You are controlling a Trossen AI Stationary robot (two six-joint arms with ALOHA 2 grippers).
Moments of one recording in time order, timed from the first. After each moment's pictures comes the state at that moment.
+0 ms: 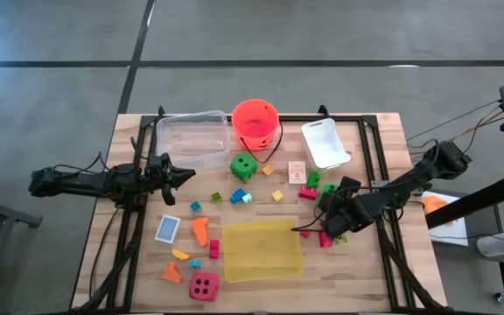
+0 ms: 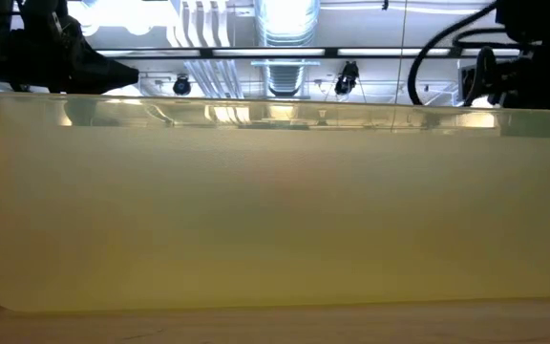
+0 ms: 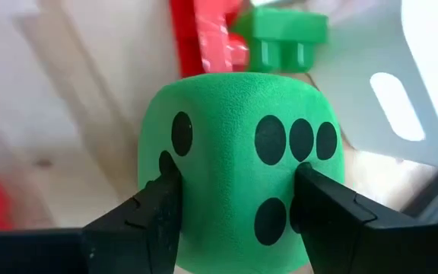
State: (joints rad) left arm -0.06 0.24 0.13 0.08 -0.32 -0.42; right arm 0.49 1.42 0.81 -1.05 0.49 0.91
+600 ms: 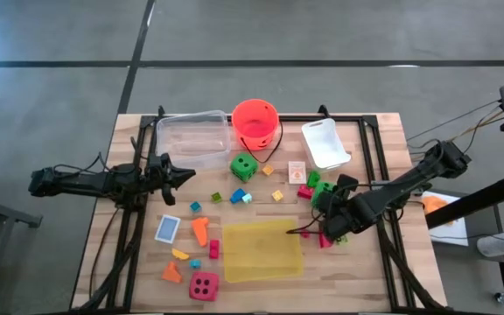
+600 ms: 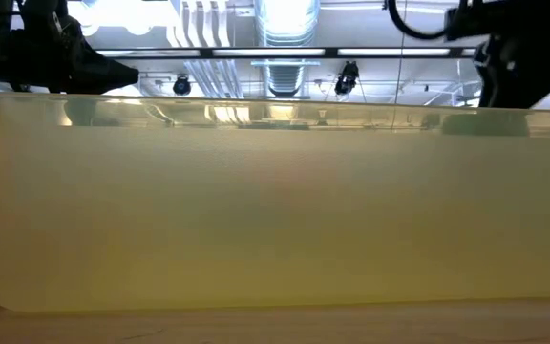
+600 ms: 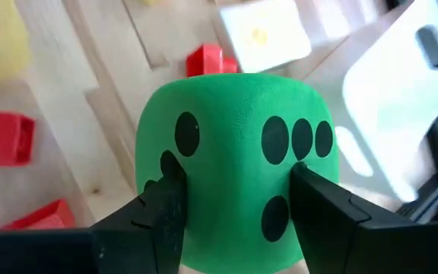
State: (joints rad) left arm -0.06 0.24 0.13 0.08 -0.32 -0.42; right arm 0.50 1.42 1.02 -1.20 0.58 0.88
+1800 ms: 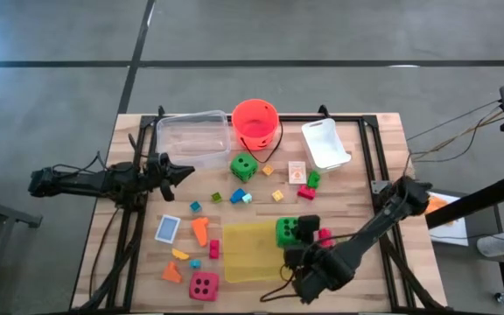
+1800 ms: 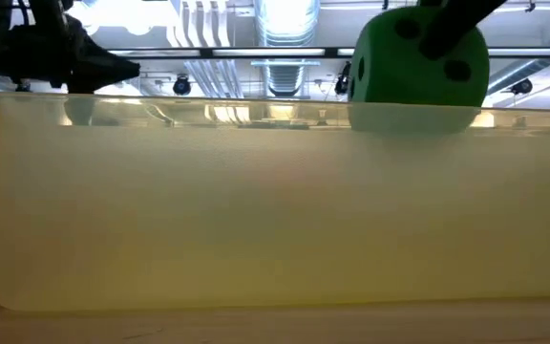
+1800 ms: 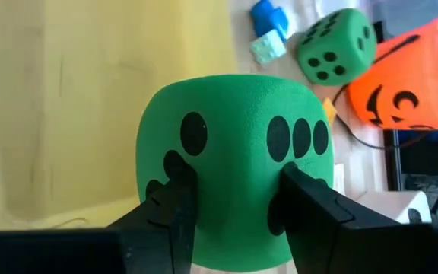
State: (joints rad) left arm -0.05 0.25 0.17 0.08 -0.35 -0.53; right arm 0.68 1.99 1.72 -1.30 0.70 0.64
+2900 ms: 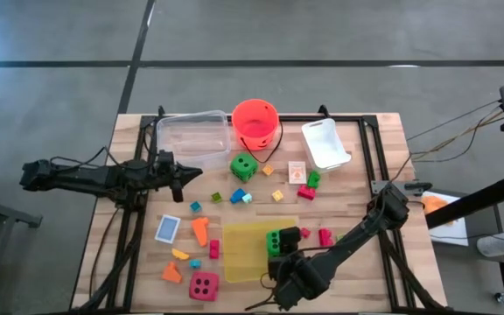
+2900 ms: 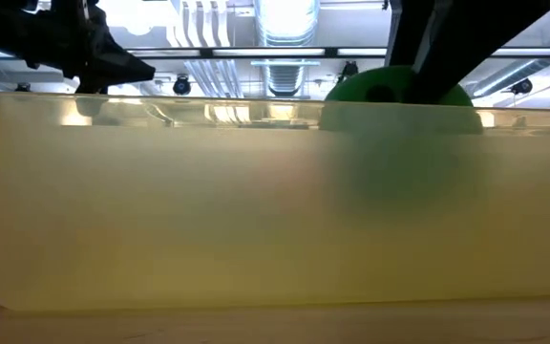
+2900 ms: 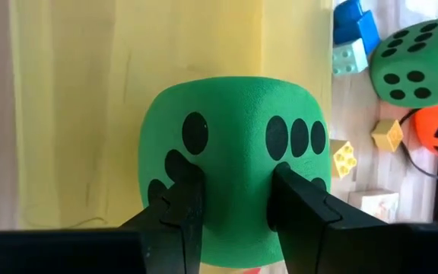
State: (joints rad) left arm -0.05 0.51 0.32 -0.02 -0.33 -0.53; right arm 0.65 2.17 1.85 -1.24 0.58 0.51
